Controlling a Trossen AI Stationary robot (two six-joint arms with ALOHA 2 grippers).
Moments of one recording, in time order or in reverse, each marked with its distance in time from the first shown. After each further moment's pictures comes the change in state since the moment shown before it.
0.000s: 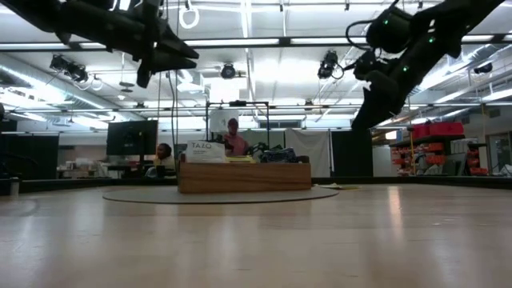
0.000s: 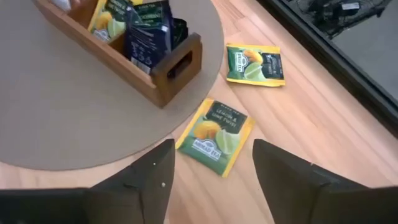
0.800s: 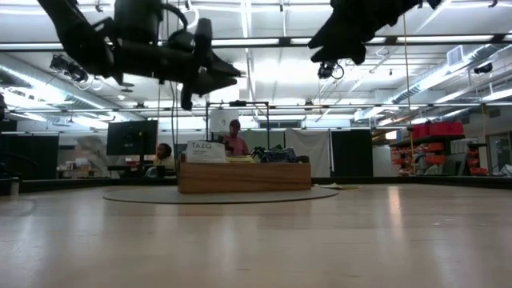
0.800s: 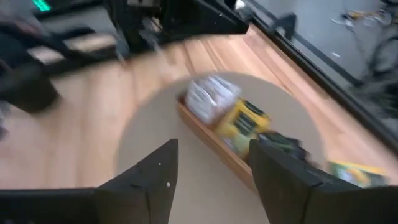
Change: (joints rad) left arm 0.035 0.551 0.000 0.752 -0.047 -0.016; right arm 0.350 0.083 0.304 0.050 0.052 0.161
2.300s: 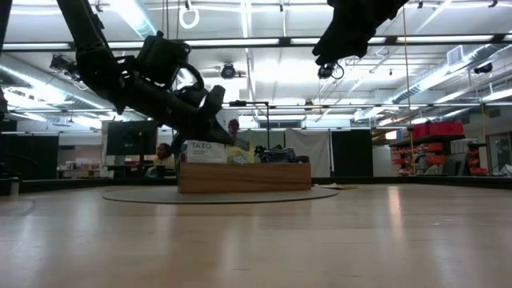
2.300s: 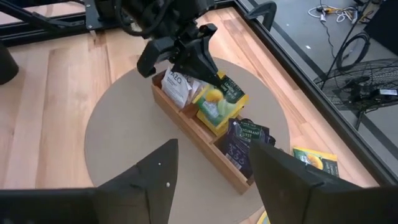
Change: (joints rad) left arm 0.040 0.206 0.000 -0.174 -0.037 -0.049; right arm 0.009 0.033 0.094 -0.170 0.098 -0.075
